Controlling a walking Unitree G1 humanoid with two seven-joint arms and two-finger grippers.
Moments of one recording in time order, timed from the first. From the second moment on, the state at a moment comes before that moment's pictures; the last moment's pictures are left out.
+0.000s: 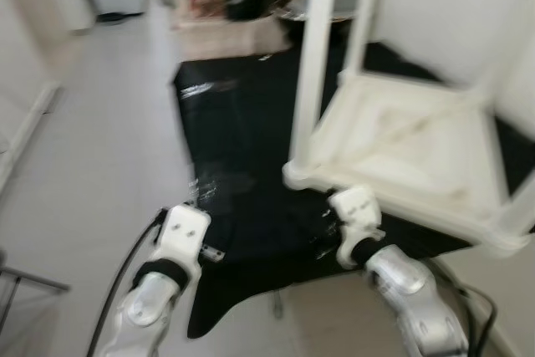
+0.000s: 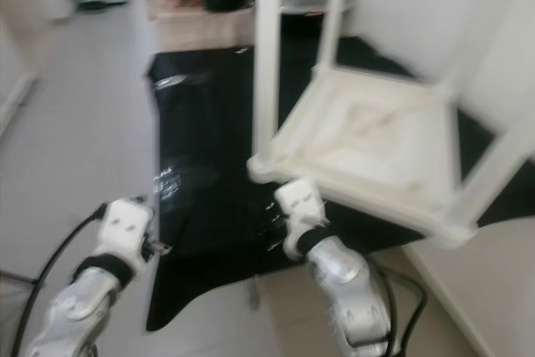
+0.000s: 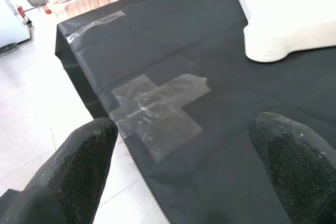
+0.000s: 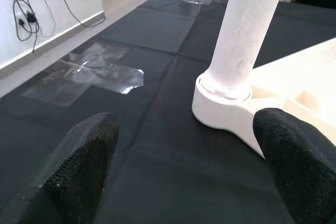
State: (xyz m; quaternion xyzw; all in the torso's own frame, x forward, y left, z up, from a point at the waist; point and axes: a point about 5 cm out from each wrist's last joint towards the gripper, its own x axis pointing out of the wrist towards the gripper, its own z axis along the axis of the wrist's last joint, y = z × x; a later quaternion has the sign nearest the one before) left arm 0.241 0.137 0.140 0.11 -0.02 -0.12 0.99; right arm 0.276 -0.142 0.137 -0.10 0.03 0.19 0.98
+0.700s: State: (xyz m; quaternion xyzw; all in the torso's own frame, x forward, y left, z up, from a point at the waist) left arm 0.233 0.113 0.170 -0.20 -0.06 -0.27 0.94; right arm 0.301 -0.137 0.140 -0.10 0.05 0.18 0.98
